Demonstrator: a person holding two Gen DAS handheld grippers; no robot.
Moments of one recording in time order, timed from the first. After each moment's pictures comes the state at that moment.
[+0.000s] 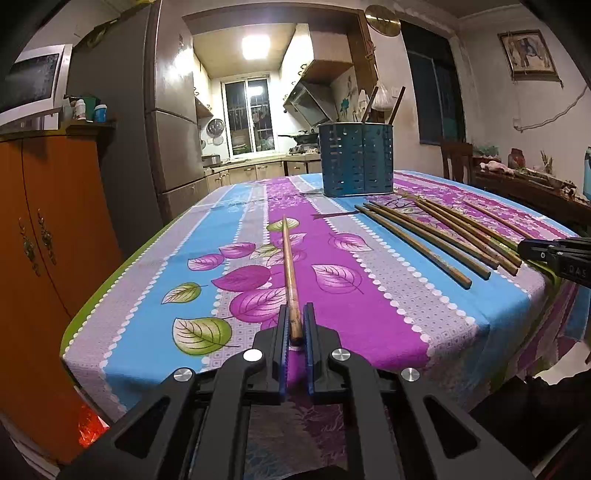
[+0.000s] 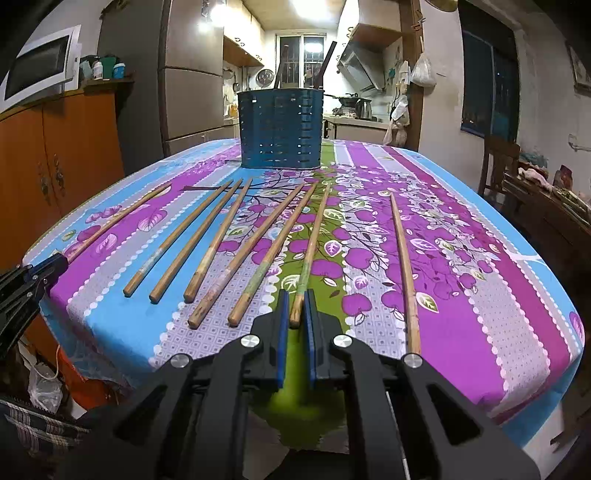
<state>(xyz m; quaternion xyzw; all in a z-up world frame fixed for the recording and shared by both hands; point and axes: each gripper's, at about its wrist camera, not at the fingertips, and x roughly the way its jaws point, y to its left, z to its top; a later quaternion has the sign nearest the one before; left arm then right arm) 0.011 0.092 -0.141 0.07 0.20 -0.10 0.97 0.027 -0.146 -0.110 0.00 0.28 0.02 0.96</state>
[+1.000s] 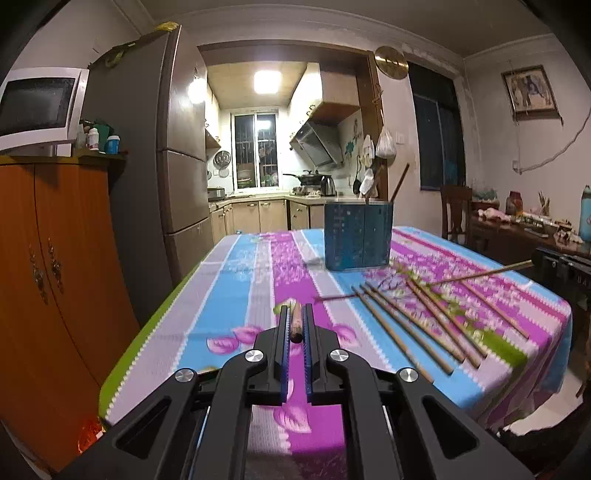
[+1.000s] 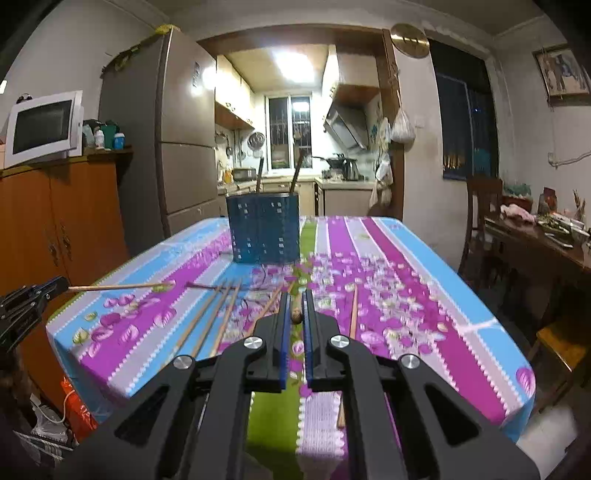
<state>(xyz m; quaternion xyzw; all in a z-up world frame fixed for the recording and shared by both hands) -0.006 0.096 -0.050 0.04 0.13 -0.10 0.99 -0.007 -0.181 -0.021 0.02 0.16 0.01 0.99</state>
